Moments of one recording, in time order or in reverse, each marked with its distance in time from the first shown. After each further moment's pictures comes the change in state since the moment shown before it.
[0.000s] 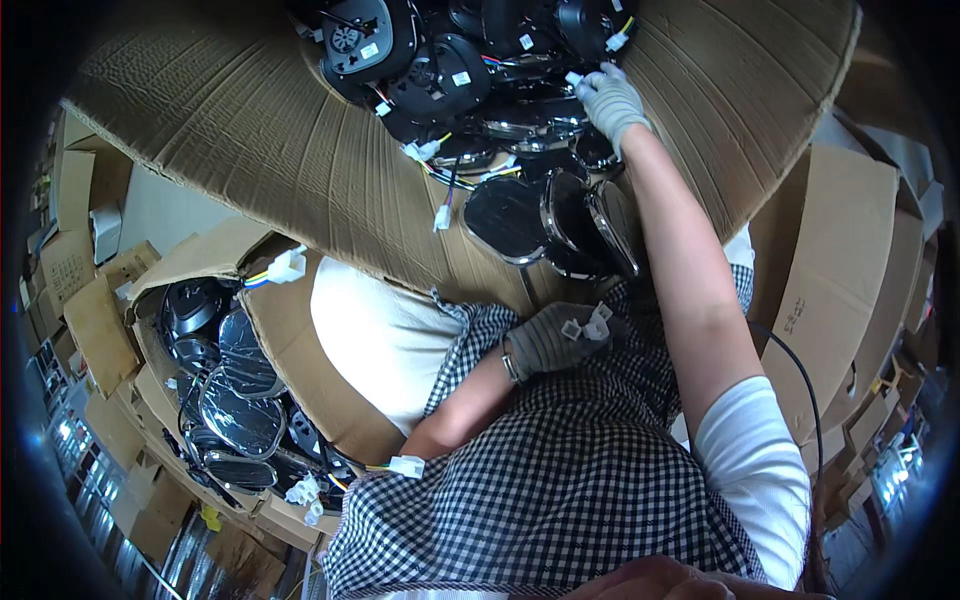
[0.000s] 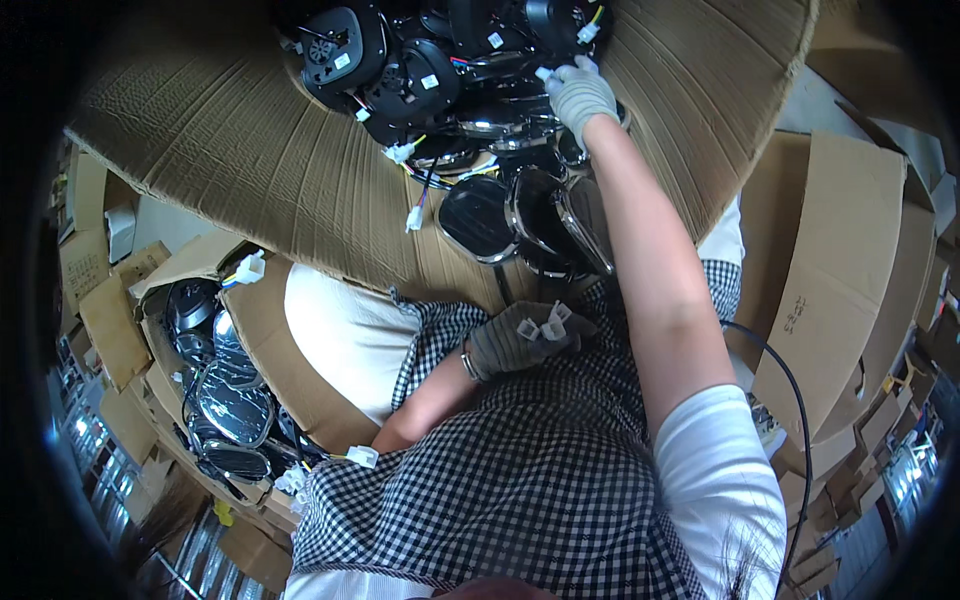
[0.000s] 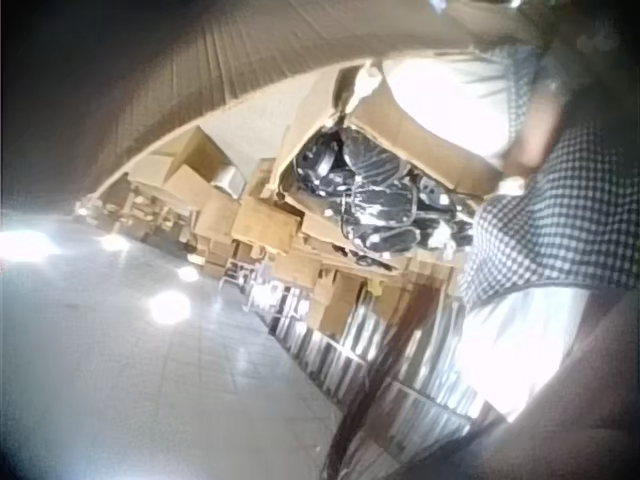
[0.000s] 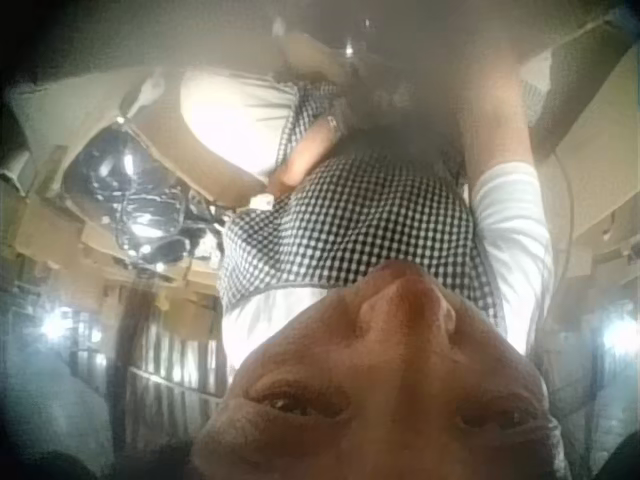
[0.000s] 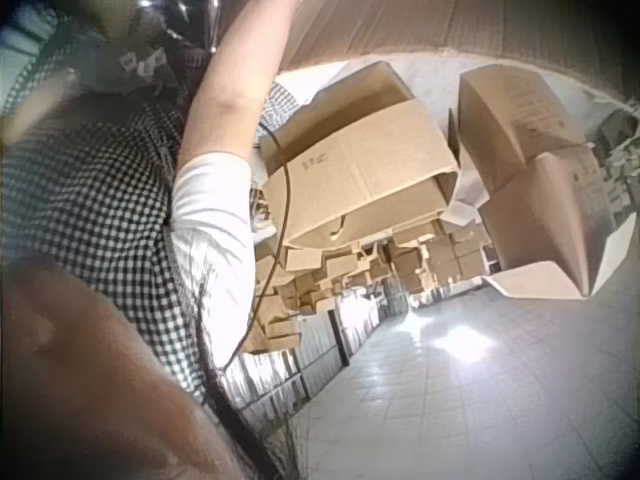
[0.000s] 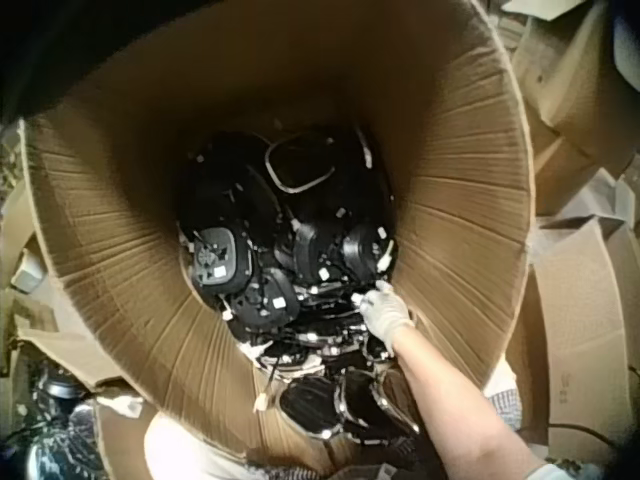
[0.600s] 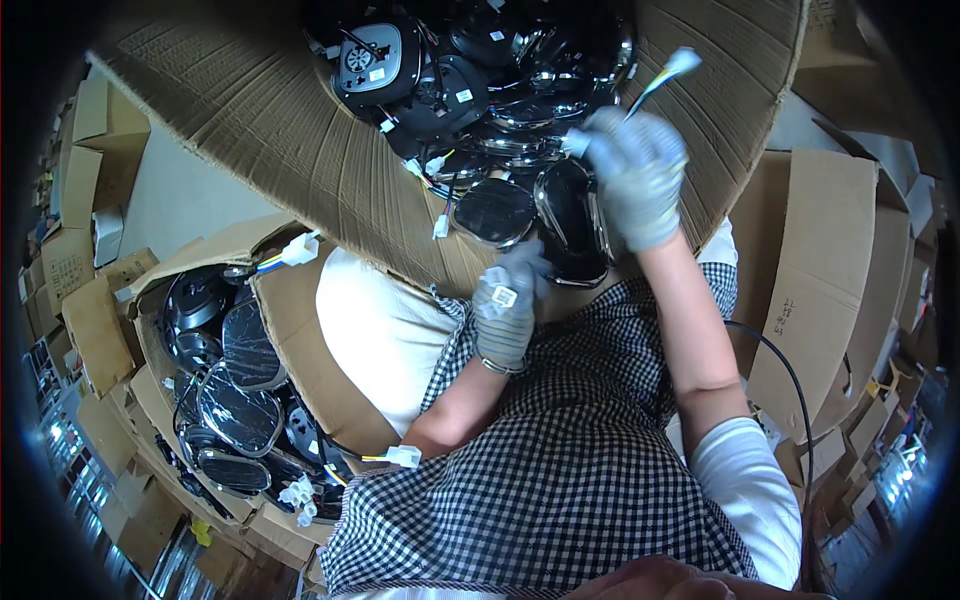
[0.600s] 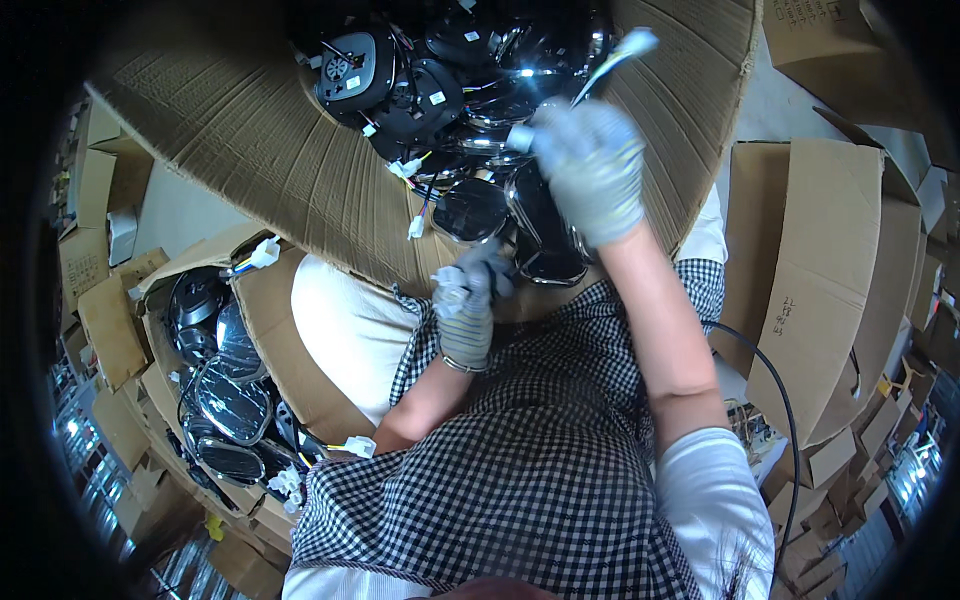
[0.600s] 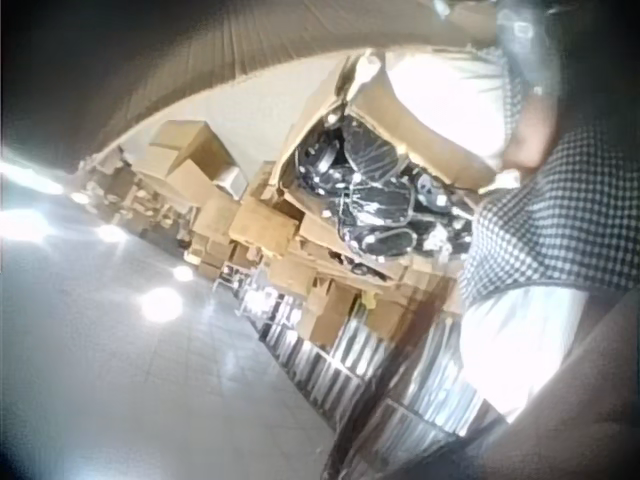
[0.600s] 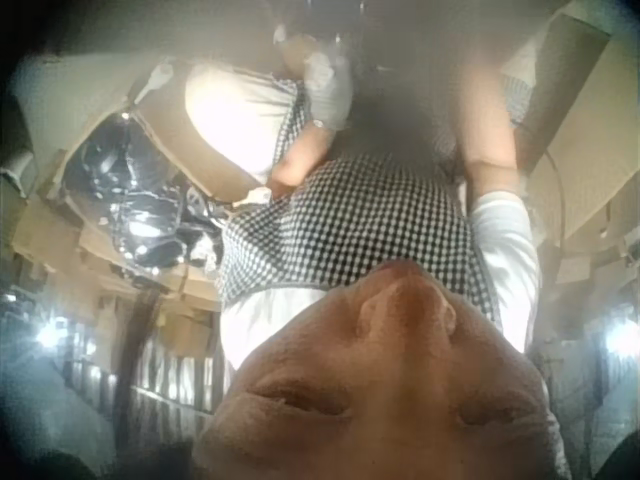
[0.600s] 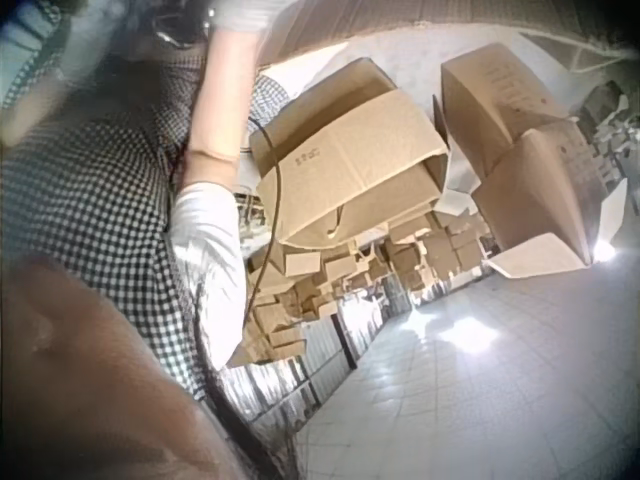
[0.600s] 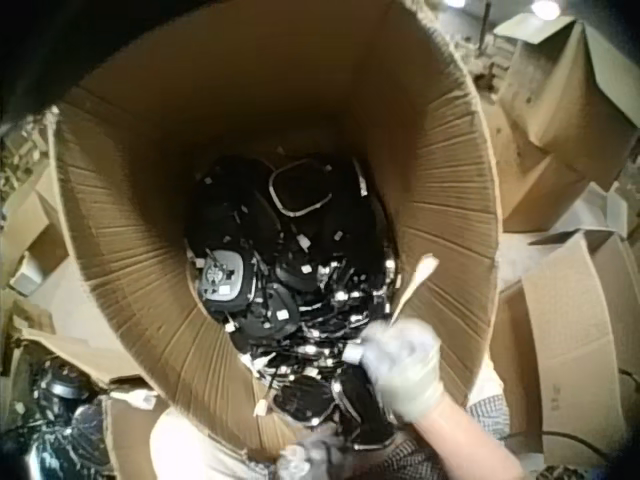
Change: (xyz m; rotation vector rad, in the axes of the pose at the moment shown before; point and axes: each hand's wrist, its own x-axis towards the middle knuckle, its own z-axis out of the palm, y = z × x) left_hand -0.008 0.003 -0.016 0.276 0.824 0.094; right_hand -0.105 -0.054 -0.122 -0.125 0.608 -0.749
